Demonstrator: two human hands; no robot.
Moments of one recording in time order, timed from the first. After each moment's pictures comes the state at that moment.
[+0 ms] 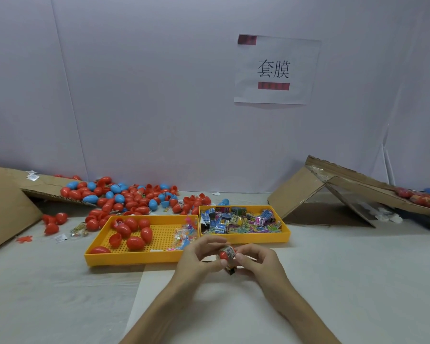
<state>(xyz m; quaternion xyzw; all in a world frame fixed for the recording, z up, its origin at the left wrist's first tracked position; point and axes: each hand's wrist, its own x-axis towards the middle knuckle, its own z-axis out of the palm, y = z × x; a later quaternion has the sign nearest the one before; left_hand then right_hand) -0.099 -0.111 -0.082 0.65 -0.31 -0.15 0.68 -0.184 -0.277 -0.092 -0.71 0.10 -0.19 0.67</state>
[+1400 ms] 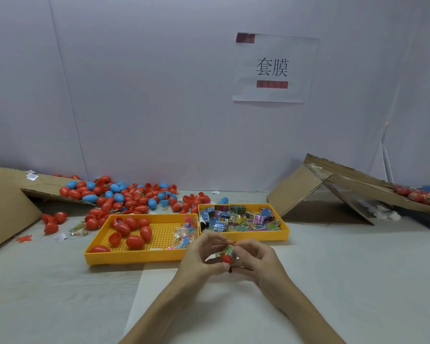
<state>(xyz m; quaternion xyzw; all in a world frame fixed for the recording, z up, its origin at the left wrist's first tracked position) -0.102 -0.114 -0.086 0.60 -0.34 -0.16 0.71 -0.188 -0.271 -0.083 -0.65 0.08 -0.15 0.74</state>
